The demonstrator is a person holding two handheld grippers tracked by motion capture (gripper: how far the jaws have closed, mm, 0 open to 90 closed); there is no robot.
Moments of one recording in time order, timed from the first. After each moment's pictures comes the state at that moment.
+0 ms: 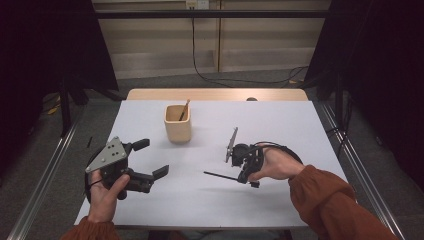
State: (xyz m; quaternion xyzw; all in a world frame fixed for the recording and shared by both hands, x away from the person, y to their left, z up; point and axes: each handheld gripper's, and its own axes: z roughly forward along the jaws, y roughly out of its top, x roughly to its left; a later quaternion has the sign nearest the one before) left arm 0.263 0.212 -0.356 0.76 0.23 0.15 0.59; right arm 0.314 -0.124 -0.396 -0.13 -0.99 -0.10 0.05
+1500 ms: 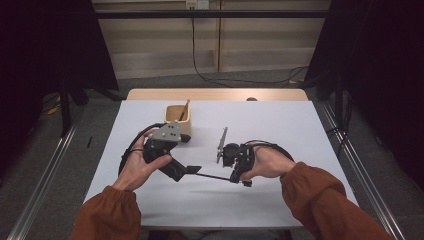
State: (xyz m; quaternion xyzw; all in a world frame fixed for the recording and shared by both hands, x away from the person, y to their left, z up) left arm 0.311 0.127 -0.345 0.89 0.10 0.05 0.43; right arm 0.316 -0.100 -0.392 -0.10 -0.99 -0.09 0.06
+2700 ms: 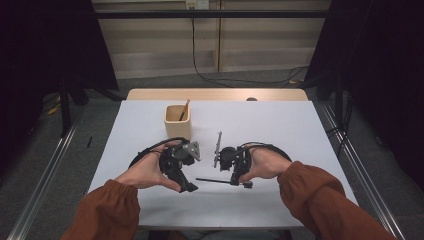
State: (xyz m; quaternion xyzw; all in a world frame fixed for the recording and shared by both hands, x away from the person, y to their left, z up) left arm 0.319 0.097 -0.388 0.97 0.05 -0.04 0.22; right arm 0.313 -0.092 -0.398 -0.09 -0.99 -0.06 0.06
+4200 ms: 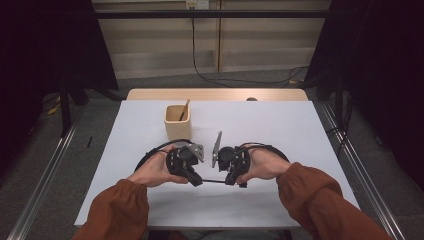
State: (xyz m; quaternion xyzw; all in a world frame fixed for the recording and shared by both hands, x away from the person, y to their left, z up) left arm 0.329 0.088 -0.405 0.97 0.03 -0.10 0.23; right arm 0.311 -0.089 -0.394 -0.07 -0.99 -0.10 0.06
